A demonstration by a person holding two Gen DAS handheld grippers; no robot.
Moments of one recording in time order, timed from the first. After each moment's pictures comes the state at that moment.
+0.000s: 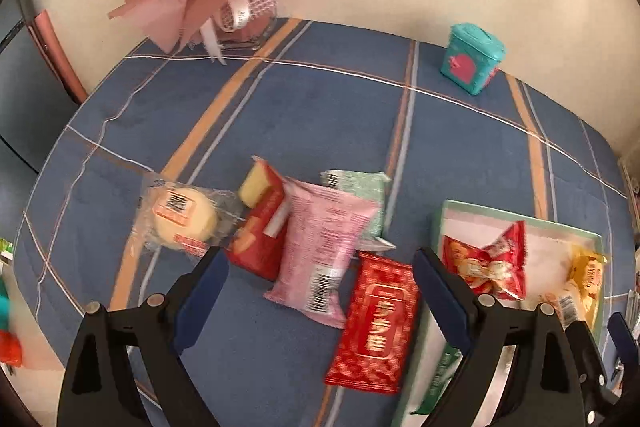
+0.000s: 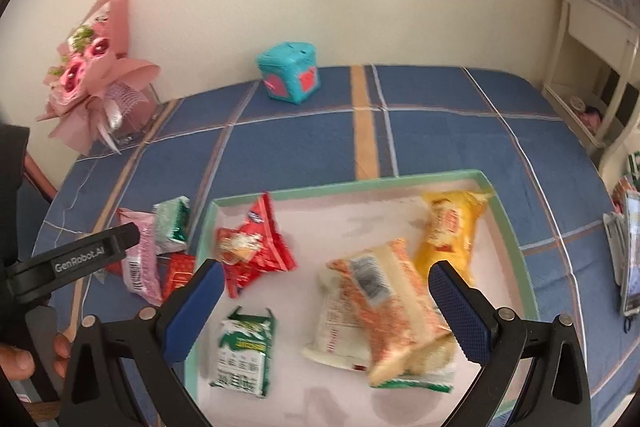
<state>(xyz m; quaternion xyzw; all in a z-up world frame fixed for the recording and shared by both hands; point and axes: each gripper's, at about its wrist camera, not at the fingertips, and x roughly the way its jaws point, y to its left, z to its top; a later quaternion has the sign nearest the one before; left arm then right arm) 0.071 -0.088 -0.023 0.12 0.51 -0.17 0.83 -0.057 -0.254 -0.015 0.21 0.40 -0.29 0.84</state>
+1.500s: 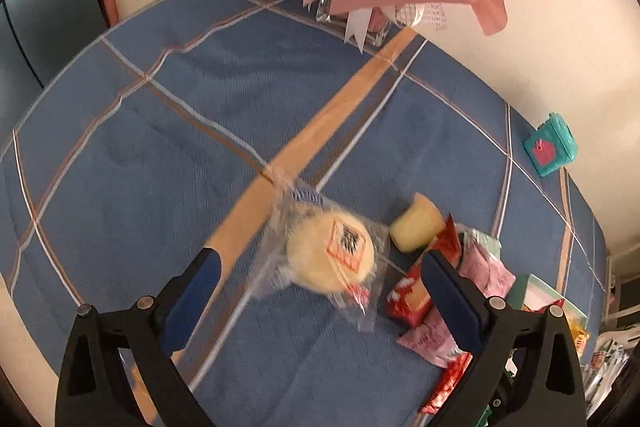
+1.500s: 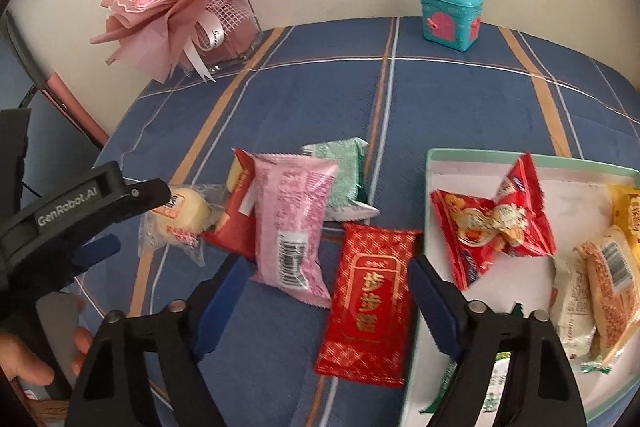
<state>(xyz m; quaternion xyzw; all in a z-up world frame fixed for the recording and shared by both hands) 0.170 0.038 -0.044 -0.03 0.55 -0.14 0.82 0.068 -0.150 -0.050 0.24 0.46 -0.16 0.84</state>
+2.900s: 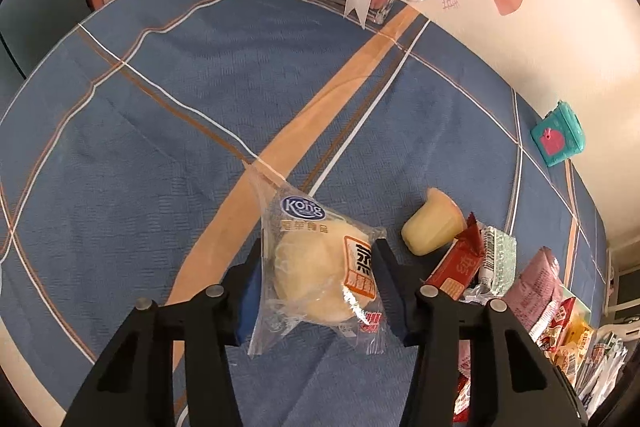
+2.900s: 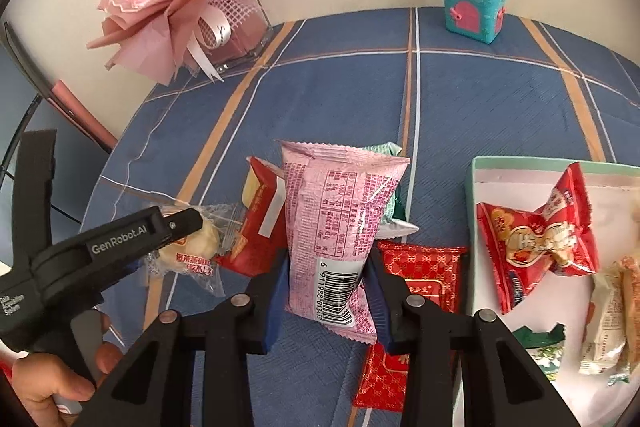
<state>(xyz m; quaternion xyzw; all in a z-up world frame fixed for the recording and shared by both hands) 0.185 0.030 -0.078 -0.03 0.57 -0.15 0.80 0.097 -0.144 -0.060 0.26 0.46 -0.15 0.84</state>
